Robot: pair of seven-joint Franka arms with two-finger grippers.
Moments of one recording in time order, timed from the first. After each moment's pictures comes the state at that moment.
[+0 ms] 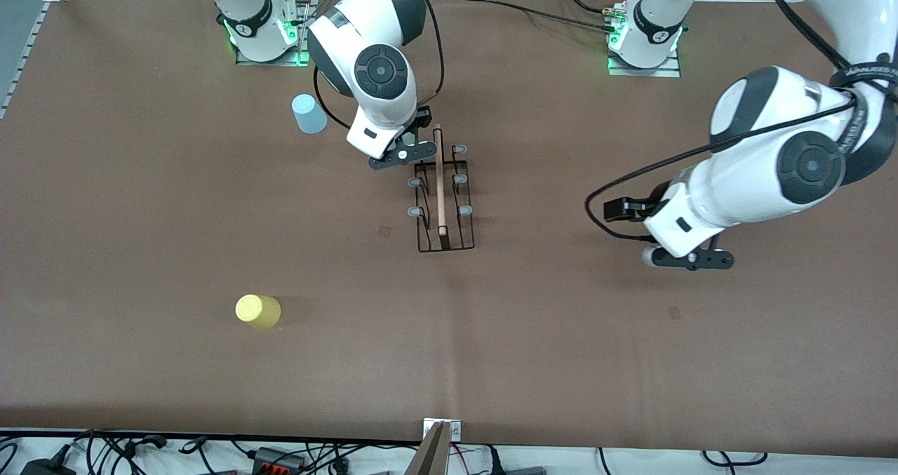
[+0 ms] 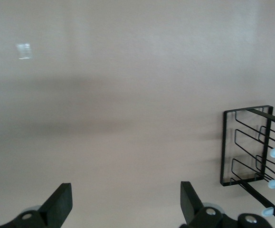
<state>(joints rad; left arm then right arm) 0.20 0.44 -0.54 -1.42 0.04 1.67 -0.33 0.67 0.36 0.09 -1.69 0.10 1.79 0.46</state>
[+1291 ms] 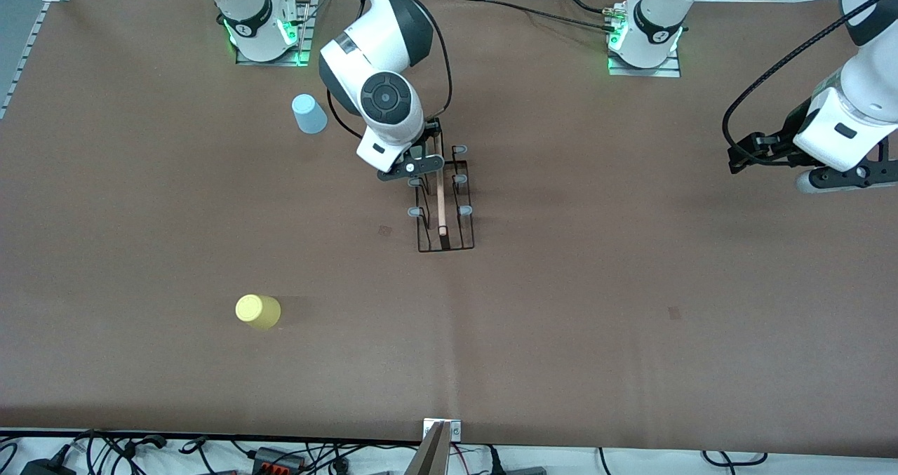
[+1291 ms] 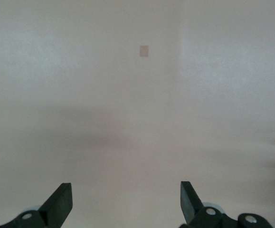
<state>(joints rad) 0.01 0.00 -0.07 -1.73 0.04 1.67 -0.18 0.67 0.45 0.09 -1.67 0.17 1.86 0.46</state>
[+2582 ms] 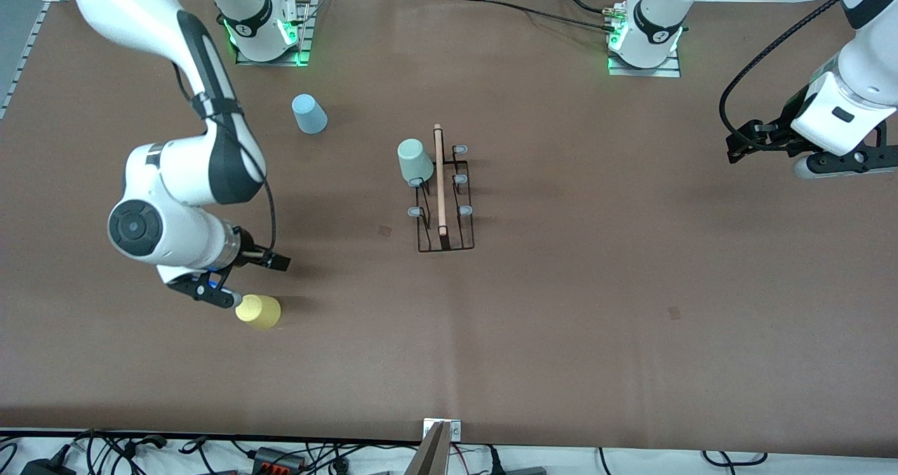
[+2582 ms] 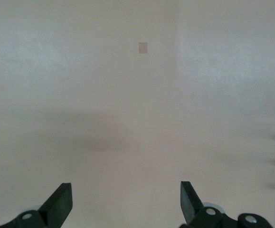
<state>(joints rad) -0.07 -0.03 0.01 -1.75 0.04 1.67 -0.18 0.30 0.63 -0.14 -1.43 0.14 1.92 0.42</state>
